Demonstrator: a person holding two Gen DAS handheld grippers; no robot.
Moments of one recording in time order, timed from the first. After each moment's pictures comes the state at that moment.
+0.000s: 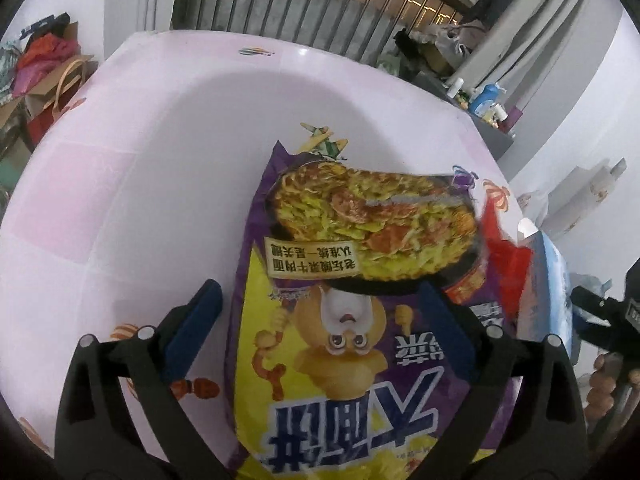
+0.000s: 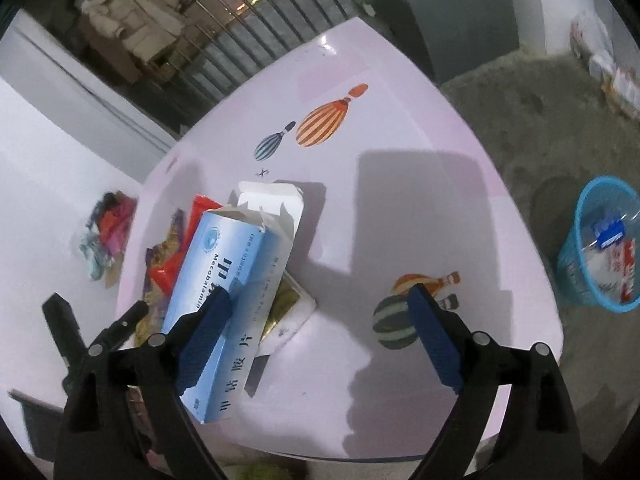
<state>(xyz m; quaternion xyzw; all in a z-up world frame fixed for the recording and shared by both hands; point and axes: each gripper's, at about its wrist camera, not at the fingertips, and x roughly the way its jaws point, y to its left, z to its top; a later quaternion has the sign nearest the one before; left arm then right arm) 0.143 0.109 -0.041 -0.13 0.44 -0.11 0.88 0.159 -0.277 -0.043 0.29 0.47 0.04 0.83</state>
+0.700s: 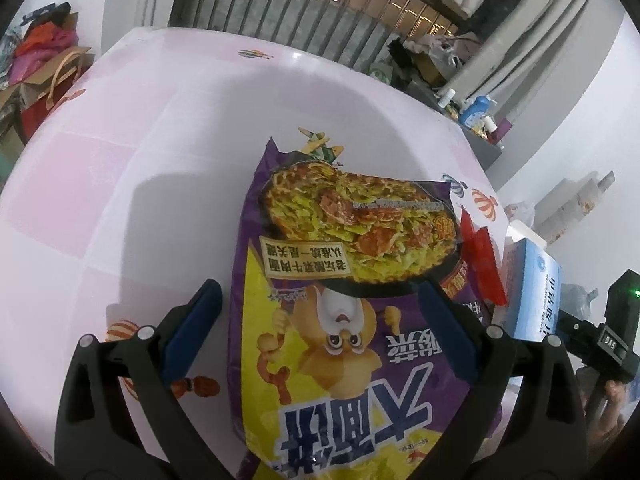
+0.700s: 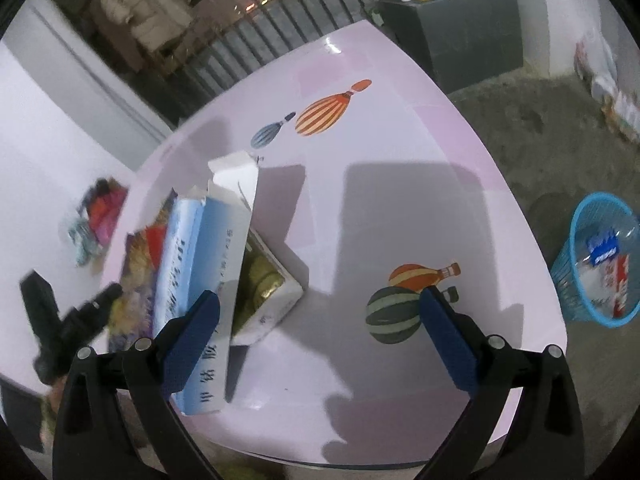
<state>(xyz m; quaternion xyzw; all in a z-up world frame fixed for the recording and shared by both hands) 0.142 0.114 -0.043 -0.15 0.43 -0.13 0.88 0.156 -0.263 -0.051 0.23 0.47 0.04 0.85</state>
